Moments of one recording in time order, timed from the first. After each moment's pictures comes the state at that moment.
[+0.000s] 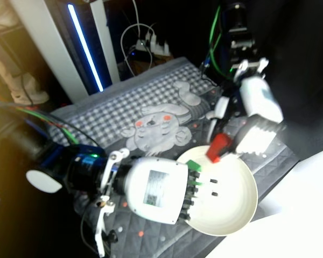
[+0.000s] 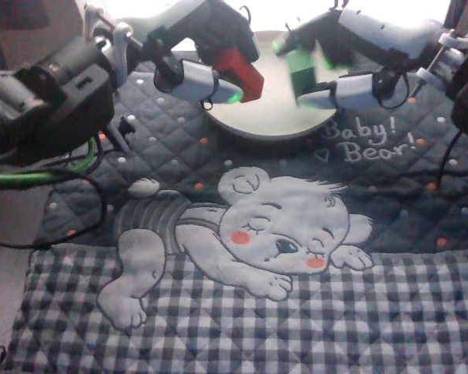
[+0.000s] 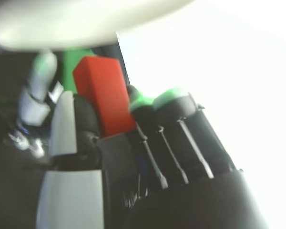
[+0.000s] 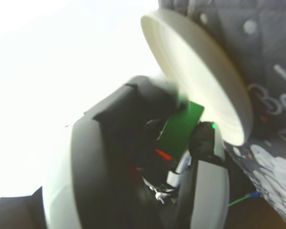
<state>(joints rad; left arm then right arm) 0.38 -1.40 1.64 0.02 -0.59 0.68 -0.30 -1.46 1.82 -0.23 0.75 -0.33</state>
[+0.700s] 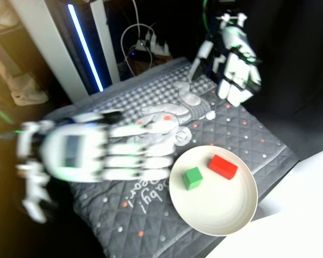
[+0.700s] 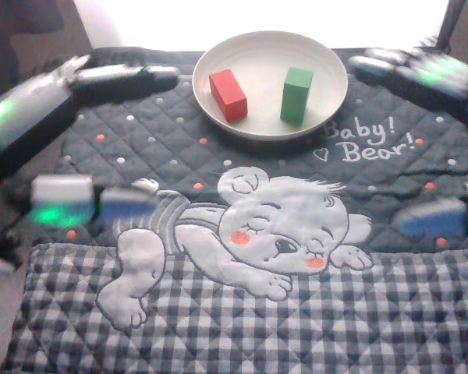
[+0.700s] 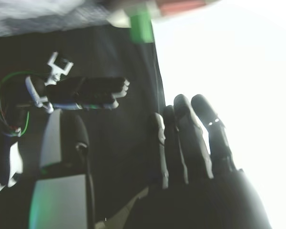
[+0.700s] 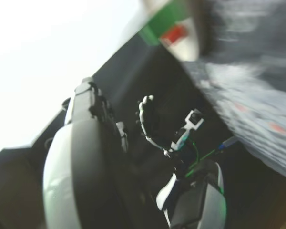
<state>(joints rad) 0.92 -0.89 1.01 -0.09 -1.29 0.69 -0.82 -1.03 1.28 -0.03 1.32 -0.33</state>
